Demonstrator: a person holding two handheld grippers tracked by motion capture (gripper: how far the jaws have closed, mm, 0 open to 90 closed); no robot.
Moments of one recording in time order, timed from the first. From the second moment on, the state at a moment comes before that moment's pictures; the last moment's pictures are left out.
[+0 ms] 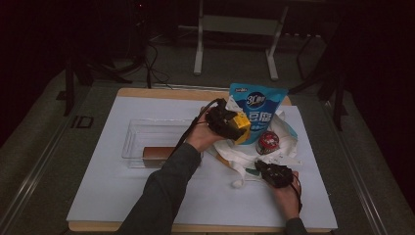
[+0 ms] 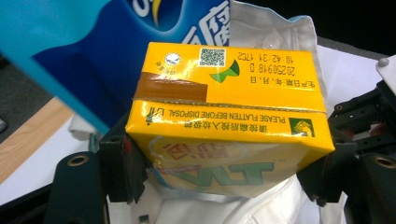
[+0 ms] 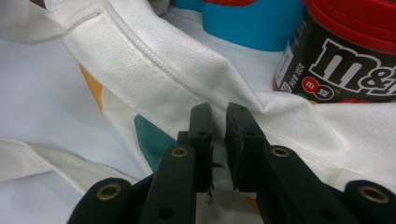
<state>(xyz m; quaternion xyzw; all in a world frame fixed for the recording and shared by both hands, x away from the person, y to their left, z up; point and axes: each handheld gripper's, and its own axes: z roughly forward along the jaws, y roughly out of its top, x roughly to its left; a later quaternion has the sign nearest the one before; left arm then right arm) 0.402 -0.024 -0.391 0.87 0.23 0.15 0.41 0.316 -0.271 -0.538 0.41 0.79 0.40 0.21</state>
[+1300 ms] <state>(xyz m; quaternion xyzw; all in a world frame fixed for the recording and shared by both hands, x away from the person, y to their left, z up) 0.386 0.025 -0.377 0.84 0.28 0.18 0.43 0.316 -0.270 -0.538 0.41 0.79 0.40 0.21</state>
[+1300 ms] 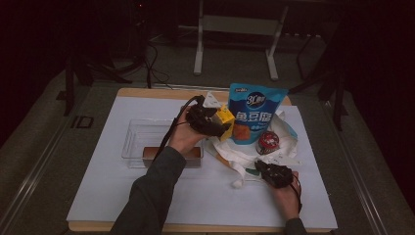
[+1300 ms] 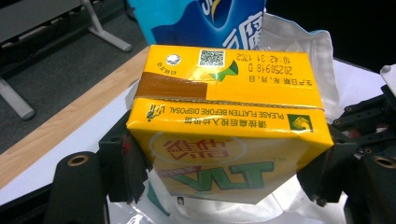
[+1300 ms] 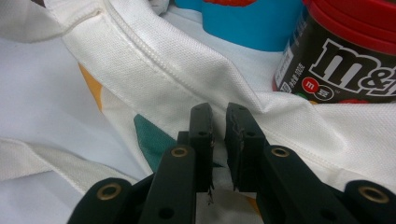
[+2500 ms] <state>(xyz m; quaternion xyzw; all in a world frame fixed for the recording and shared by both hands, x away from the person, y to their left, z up) 0.384 0.069 -0.375 0.83 0.31 0.20 0.42 0.315 -0.270 -0.538 0.41 0.79 0.39 0.21</state>
